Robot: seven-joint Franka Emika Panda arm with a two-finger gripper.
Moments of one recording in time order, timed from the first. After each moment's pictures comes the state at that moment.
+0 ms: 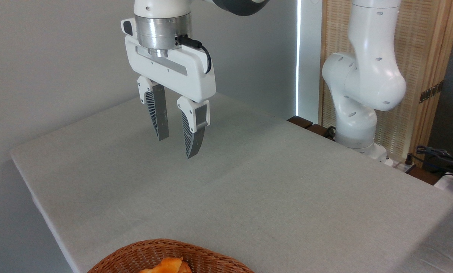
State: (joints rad) arm -0.26 -0.10 0.20 -1.81 -0.06 1.81 0.64
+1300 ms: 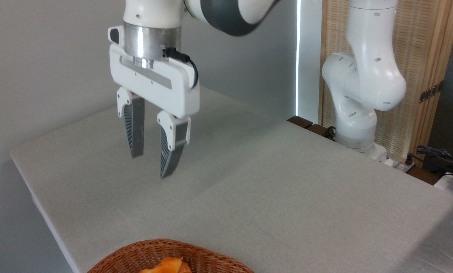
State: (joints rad) arm -0.25 -0.04 0.23 -1.83 -0.06 2.07 0.64
